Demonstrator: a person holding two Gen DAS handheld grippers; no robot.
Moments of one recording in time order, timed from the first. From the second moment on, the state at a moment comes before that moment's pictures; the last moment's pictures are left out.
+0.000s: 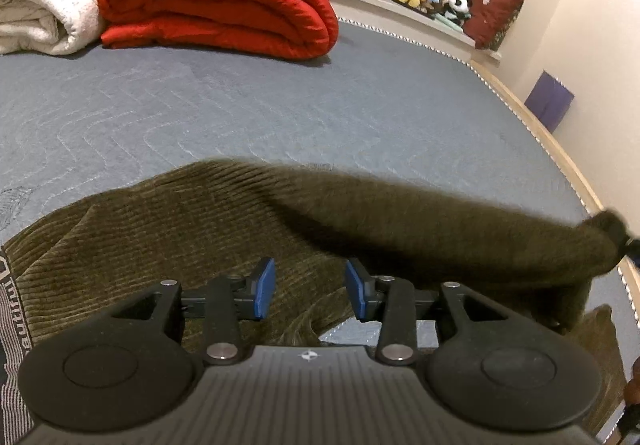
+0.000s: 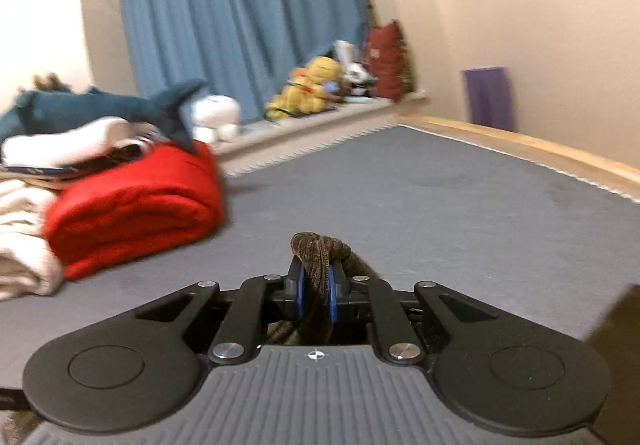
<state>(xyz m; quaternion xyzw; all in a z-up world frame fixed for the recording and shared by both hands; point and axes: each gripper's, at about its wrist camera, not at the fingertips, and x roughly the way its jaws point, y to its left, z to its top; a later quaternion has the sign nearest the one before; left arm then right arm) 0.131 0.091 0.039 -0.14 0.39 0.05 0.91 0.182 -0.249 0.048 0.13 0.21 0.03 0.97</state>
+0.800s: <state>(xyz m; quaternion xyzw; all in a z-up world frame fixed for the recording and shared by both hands) 0.141 0.090 0.021 -0.15 0.42 0.04 0.89 0.115 -0.118 -0.075 -0.26 0.33 0.43 0.80</state>
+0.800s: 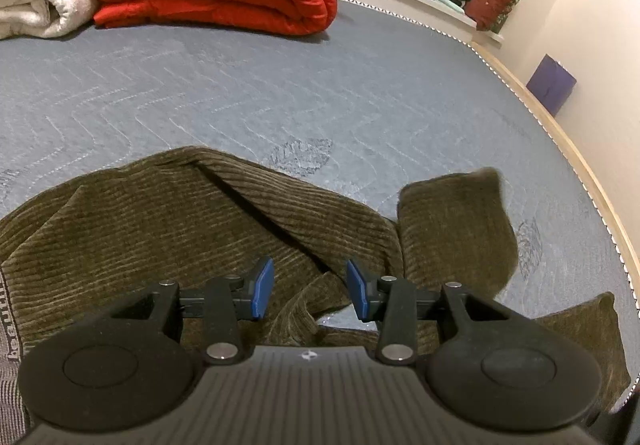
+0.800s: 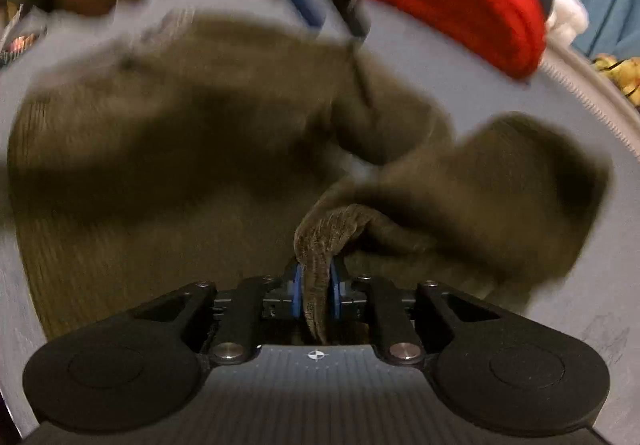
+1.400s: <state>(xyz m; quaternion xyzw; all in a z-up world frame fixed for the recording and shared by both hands) 0.146 0.098 0.015 -0.16 0.43 0.05 0.89 0.219 -0.260 -0.063 0.36 0.39 0.42 0.74</state>
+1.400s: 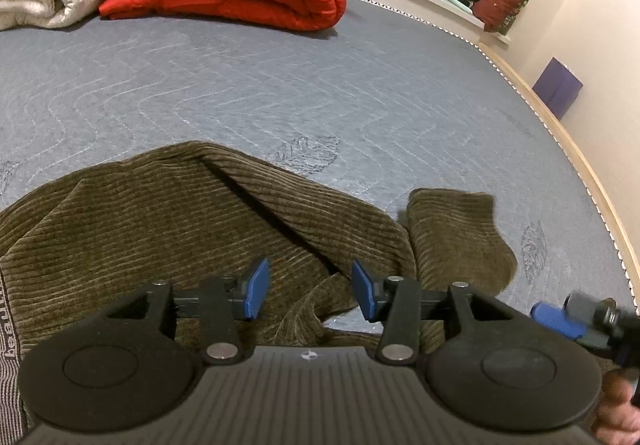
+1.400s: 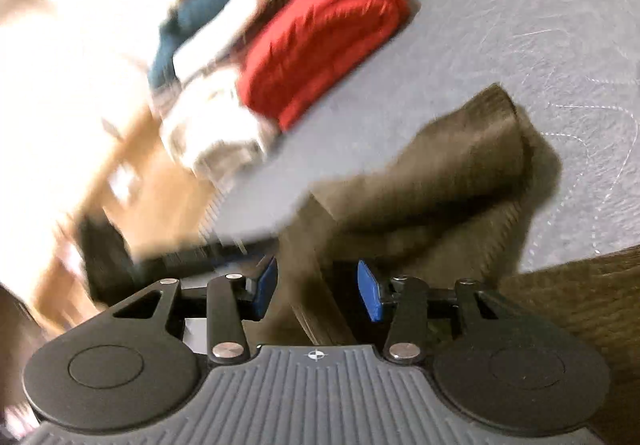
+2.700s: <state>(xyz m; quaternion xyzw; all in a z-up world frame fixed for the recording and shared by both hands) 0.158 0.100 -0.013 -0.16 0.46 0.03 0.88 0.291 -0.429 -0.070 0.38 0.23 -0.10 0.89</state>
